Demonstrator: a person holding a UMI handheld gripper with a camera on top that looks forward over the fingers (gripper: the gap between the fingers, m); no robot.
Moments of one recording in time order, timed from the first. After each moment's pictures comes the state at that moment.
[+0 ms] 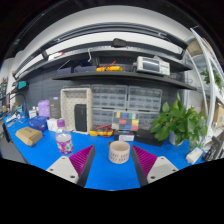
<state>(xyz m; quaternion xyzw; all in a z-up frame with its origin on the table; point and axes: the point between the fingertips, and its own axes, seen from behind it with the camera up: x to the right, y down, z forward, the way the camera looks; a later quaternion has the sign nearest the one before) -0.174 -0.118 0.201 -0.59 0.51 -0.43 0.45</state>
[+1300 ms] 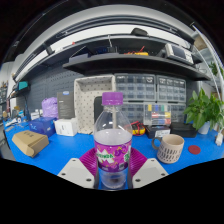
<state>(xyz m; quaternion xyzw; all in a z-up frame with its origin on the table) -0.068 0.075 0.109 -0.57 0.51 -0.42 0.49</state>
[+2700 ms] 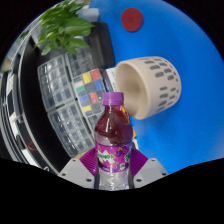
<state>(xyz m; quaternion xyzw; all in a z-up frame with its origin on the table) 0.051 -0.021 0.147 0.06 0.78 0.19 0.59</state>
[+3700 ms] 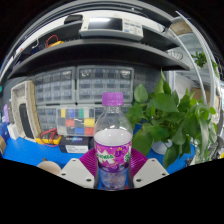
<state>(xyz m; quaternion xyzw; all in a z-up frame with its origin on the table) 0.062 -0.319 0.139 -0.53 0.60 -0.46 0.38</state>
